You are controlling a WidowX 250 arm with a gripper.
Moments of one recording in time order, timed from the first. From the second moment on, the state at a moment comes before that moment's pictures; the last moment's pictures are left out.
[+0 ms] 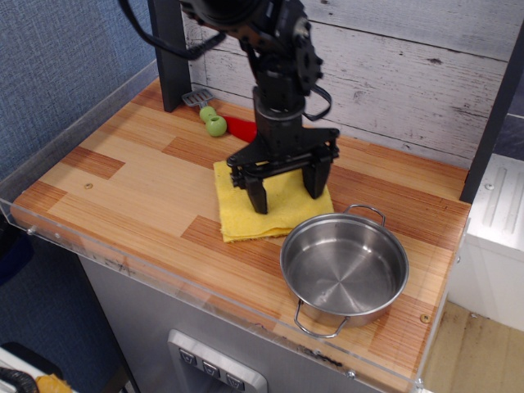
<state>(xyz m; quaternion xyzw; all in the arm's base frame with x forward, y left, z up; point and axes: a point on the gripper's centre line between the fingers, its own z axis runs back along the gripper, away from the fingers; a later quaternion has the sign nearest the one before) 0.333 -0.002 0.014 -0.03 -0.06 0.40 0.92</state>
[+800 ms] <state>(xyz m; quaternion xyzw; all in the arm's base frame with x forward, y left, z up) 0.392 -0.058 0.015 -0.06 -0.07 0.37 0.92</state>
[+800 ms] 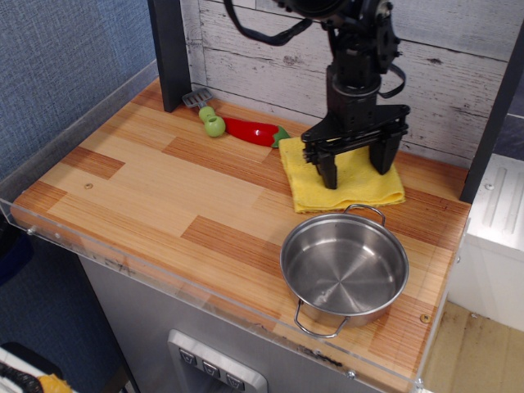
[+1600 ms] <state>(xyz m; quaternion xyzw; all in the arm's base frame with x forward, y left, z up) 0.399 -0.082 0.036 -0.08 -0.07 0.36 0.93</state>
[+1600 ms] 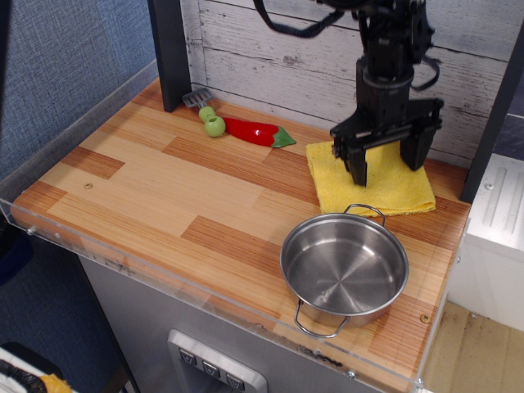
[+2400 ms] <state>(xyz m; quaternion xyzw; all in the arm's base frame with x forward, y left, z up) 0.387 -0.059 0.156 -0.14 -0.17 0.40 0.89</state>
